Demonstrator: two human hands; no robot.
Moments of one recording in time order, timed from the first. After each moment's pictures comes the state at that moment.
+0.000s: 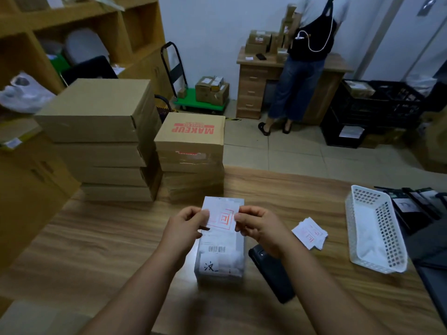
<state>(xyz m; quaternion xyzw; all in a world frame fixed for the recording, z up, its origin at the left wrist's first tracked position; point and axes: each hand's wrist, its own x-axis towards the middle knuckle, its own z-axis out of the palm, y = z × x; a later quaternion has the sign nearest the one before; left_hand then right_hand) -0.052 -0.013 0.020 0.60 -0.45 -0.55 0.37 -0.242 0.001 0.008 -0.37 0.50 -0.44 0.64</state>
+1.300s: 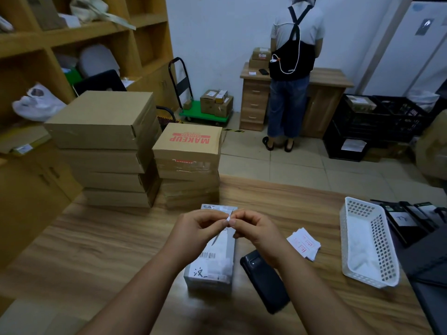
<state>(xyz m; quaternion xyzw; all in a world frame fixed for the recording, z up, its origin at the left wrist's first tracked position) -0.081 0.002 0.042 0.47 -0.67 -0.44 0.38 -0.259 0.020 0.031 -0.50 0.47 -0.45 0.57</state>
